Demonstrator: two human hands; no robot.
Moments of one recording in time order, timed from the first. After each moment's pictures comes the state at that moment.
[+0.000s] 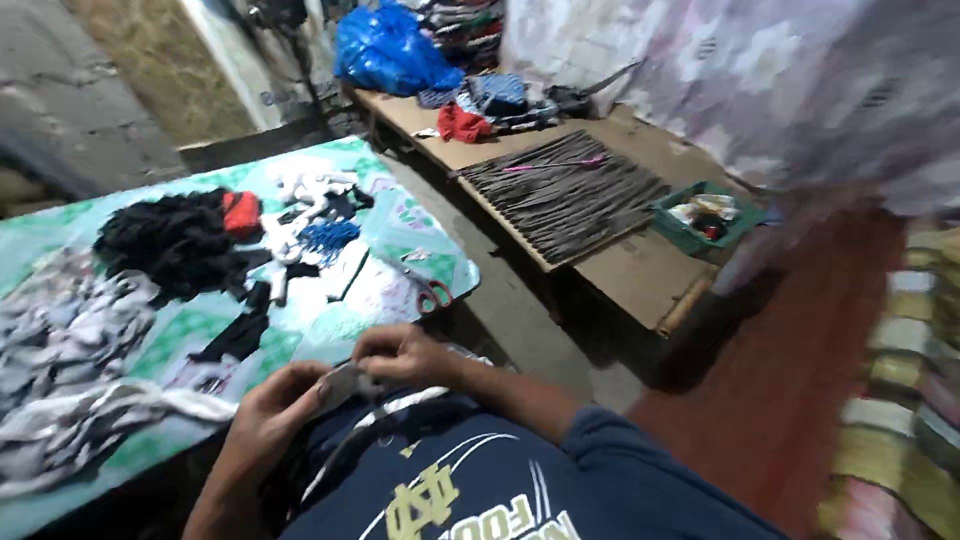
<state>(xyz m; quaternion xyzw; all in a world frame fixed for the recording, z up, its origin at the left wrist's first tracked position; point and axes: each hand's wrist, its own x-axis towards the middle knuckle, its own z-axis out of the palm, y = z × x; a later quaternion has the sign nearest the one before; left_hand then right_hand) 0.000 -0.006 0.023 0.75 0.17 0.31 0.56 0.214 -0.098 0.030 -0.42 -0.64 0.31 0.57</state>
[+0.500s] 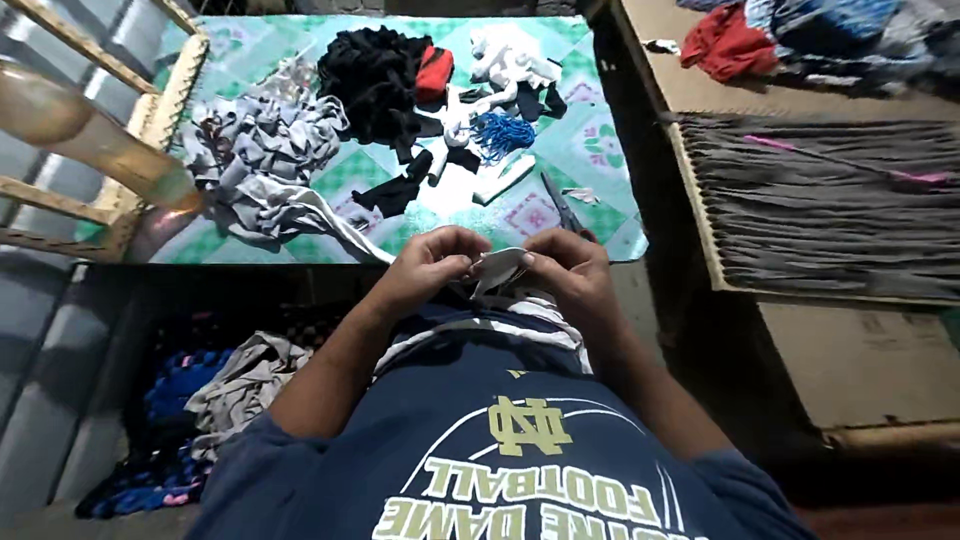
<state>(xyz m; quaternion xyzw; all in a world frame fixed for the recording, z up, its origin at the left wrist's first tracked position) 0.016 -0.008 0.037 0.66 0.22 0.31 0.65 0.233 -0.093 0.025 -0.43 -0.59 0.35 0.59</state>
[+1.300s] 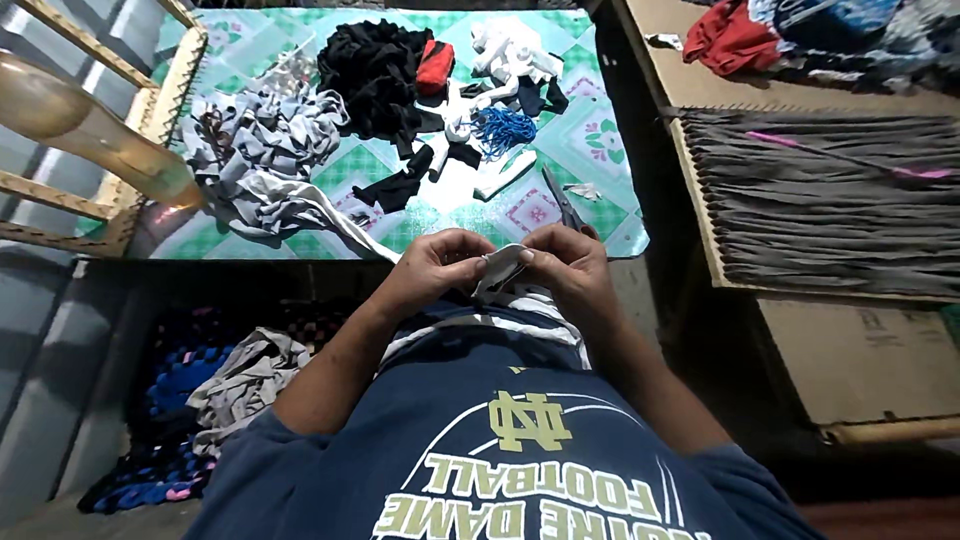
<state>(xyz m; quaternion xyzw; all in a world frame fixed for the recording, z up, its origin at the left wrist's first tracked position) 0.016 -0.017 0.036 0.67 0.21 0.31 0.65 0.229 -0.093 0.024 -0.40 -0.56 0.40 0.61</state>
